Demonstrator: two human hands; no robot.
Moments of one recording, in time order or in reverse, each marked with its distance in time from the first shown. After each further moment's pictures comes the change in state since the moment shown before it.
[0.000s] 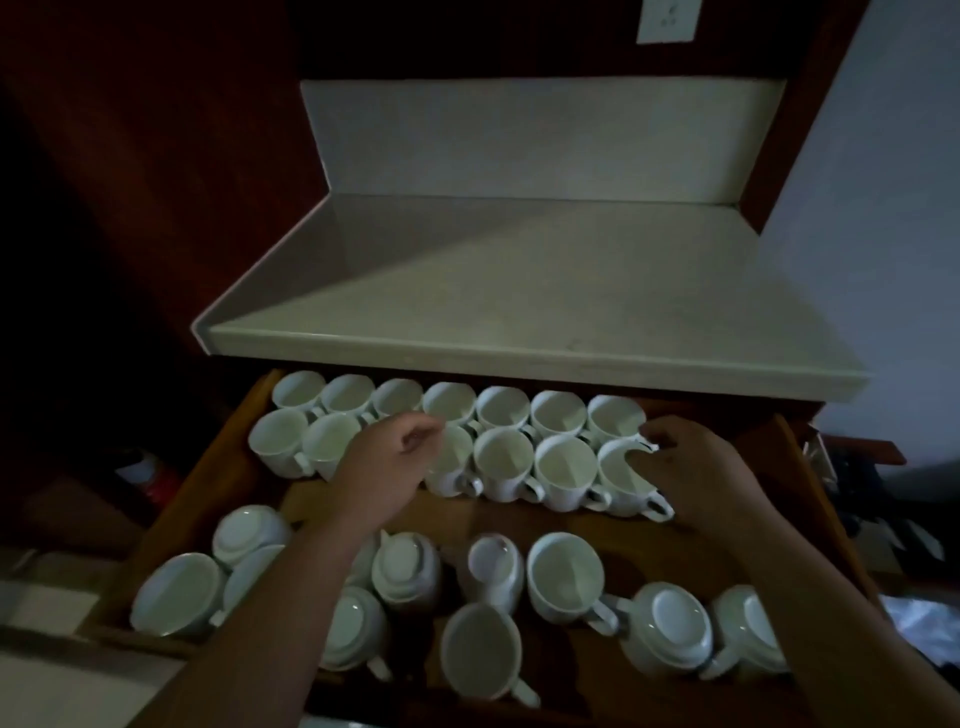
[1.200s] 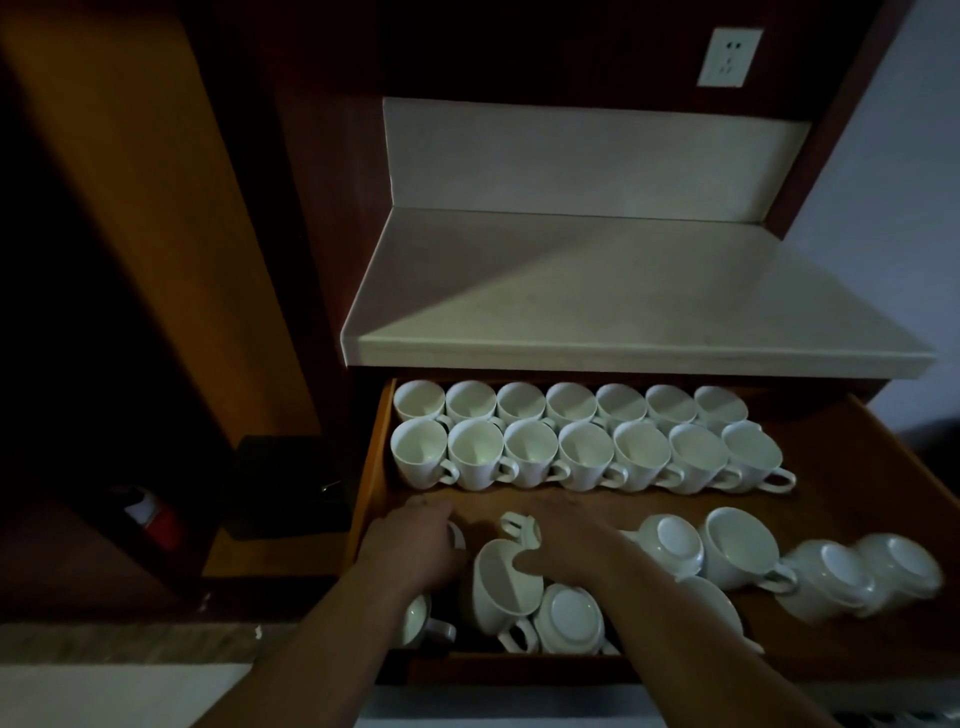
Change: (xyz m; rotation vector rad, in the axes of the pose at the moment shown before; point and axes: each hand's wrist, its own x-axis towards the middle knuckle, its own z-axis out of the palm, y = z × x) left_hand -0.014 -0.162 -0.152 0.646 -0.496 -0.030; right_hand -0.062 -0.218 0.263 -0.286 -0.320 -0.184
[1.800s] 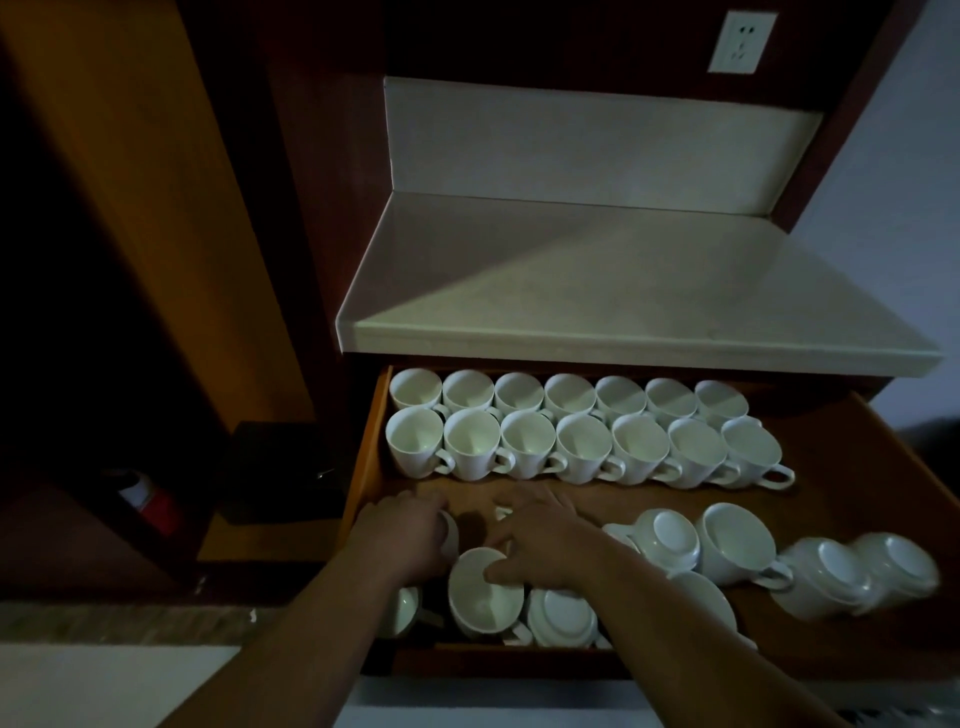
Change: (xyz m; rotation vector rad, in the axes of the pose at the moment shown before) left_hand 0.007 -0.008 0.004 0.159 -0.023 0.019; right_hand -0.016 -0.025 -0.014 -0.071 -0.148 -0.154
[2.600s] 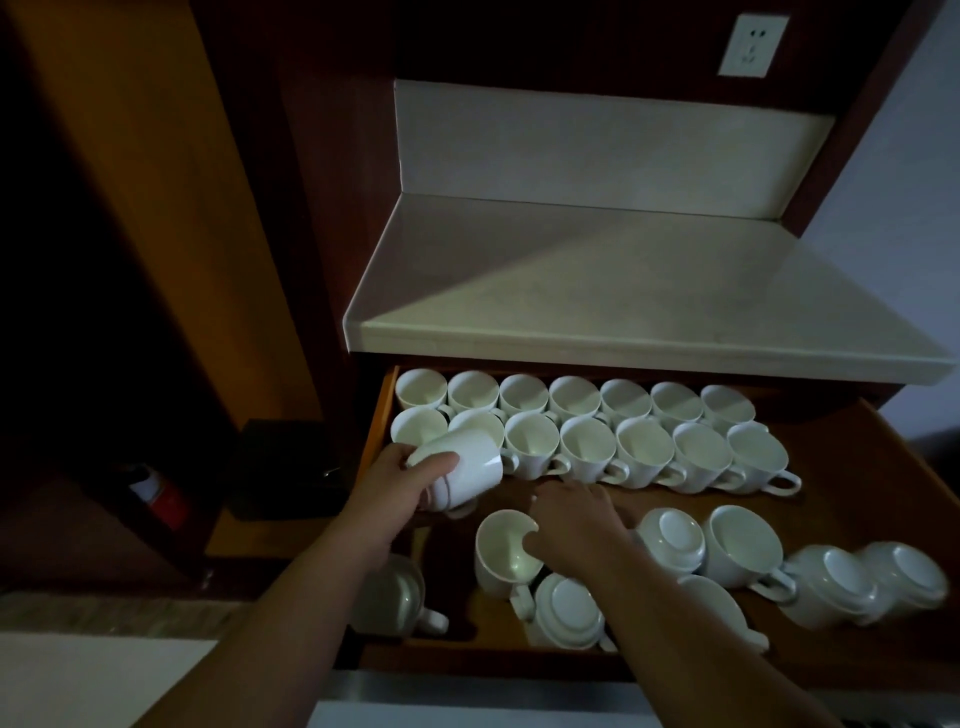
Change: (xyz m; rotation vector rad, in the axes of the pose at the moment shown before) left_hand -0.012 -0.001 -0.024 -1.432 0.188 -0.178; right_hand 0.006 0.015 -0.004 -0.316 0.143 0.226
